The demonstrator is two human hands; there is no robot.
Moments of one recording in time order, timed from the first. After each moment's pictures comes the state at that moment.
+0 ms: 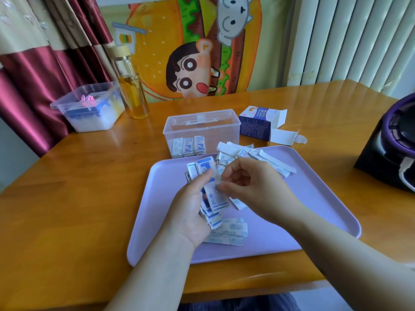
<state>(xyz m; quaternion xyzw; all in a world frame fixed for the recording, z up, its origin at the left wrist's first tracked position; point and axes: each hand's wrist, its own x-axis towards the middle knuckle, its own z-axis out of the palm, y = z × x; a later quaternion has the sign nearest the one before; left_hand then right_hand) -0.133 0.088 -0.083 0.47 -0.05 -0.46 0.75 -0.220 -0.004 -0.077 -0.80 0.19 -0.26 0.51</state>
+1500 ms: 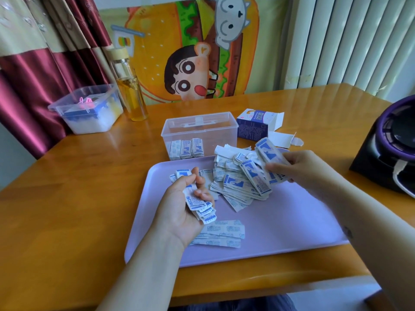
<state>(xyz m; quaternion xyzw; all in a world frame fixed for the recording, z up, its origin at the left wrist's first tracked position) -0.117 0.091 -0.086 0.34 0.06 -0.49 0.80 -0.250 -0.093 -0.083 -0.76 0.36 -0.20 0.51</state>
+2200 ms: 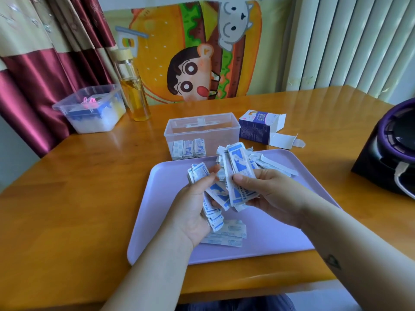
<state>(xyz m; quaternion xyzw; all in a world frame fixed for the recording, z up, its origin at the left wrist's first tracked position) -0.128 0.087 -0.086 0.46 -0.11 -0.48 0.74 -0.233 -0.028 -0.082 -0.61 0.19 -0.11 0.76</state>
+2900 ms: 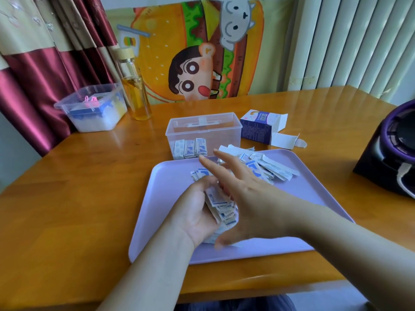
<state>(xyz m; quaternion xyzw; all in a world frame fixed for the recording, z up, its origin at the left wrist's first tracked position) -0.126 0.085 -0.086 0.37 -0.07 -0.57 0.73 -0.231 -0.003 -0.066 -0.97 0.04 -0.07 0.21</state>
